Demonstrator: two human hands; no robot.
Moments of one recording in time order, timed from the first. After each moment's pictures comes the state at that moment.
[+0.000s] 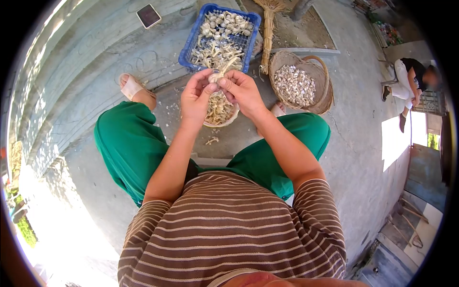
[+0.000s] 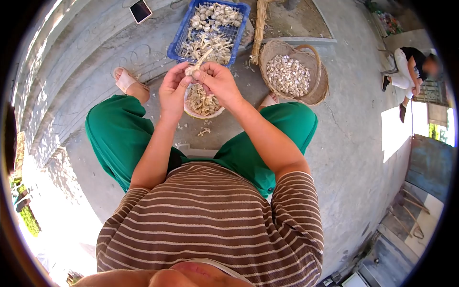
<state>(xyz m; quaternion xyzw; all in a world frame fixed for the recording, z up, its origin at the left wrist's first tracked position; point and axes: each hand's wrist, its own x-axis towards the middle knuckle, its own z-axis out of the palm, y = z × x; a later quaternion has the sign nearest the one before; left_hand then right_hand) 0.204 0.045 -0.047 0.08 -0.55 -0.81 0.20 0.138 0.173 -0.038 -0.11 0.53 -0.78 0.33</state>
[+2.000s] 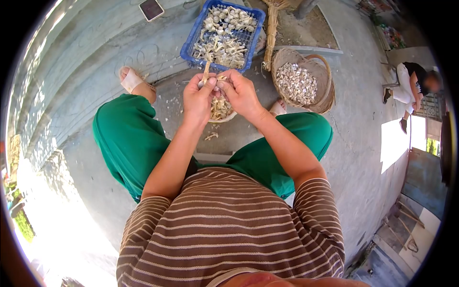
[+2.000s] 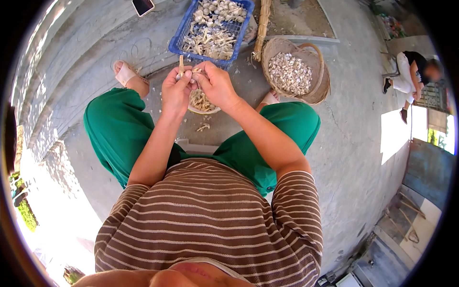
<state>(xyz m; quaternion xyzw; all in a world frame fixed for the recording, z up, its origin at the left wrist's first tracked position) 0.209 0.049 -0.050 0.17 -0.40 -0.89 0.12 0.154 0.167 -0.038 -0.26 0.72 -0.63 0.14</state>
